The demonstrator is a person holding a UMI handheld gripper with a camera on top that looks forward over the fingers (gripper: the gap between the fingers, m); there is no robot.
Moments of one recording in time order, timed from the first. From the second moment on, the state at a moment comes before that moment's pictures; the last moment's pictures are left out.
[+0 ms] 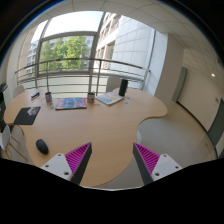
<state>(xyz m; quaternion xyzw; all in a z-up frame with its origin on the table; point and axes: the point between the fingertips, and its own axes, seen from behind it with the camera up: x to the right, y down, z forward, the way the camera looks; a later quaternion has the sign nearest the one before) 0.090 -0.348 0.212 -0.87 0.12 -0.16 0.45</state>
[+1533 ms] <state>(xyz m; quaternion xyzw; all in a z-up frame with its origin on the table) -0.211 -0.139 -0.017 -0.91 0.03 -0.03 0.40</state>
